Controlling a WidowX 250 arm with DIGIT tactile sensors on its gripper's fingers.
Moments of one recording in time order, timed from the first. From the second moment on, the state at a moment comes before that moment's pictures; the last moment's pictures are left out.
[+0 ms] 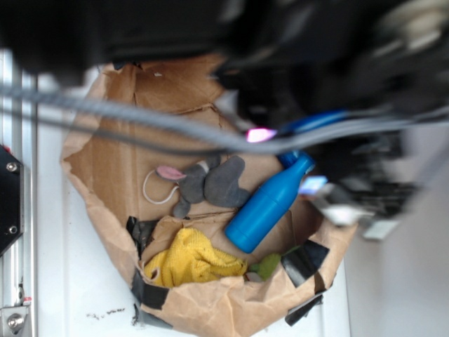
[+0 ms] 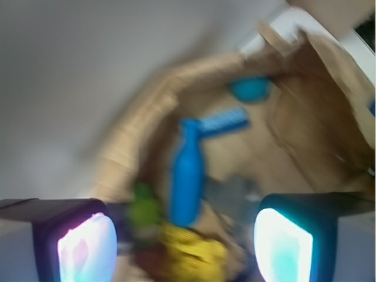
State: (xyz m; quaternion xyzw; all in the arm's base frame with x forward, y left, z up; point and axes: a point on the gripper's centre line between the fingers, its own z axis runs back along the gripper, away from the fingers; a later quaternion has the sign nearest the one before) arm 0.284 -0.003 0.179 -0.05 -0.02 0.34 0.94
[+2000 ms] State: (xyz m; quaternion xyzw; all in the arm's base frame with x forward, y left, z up) arm 0.236 -0.044 0.097 -0.06 0.03 0.38 0.92
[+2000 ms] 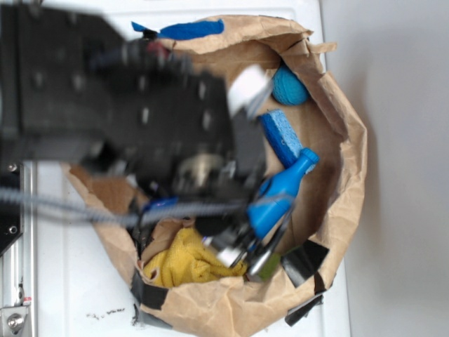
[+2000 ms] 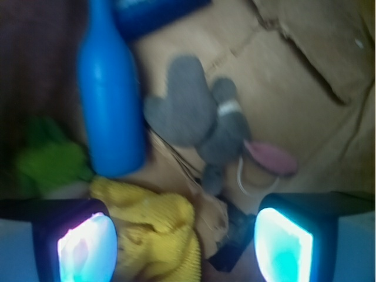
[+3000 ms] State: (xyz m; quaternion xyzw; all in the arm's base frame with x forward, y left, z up) arm 0.236 -0.069 0.069 -0.11 0.05 0.39 0.91
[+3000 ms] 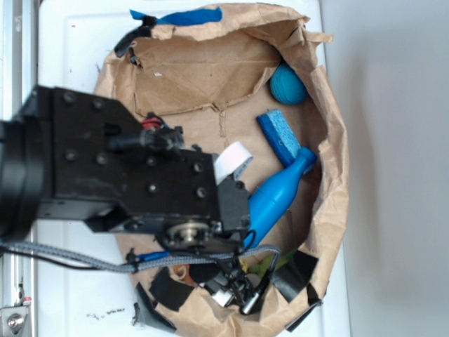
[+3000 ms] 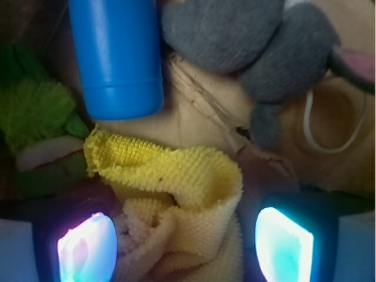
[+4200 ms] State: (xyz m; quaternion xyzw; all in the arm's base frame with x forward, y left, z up) arm 0.249 -0.040 0.091 -0.12 0.09 0.38 0.91
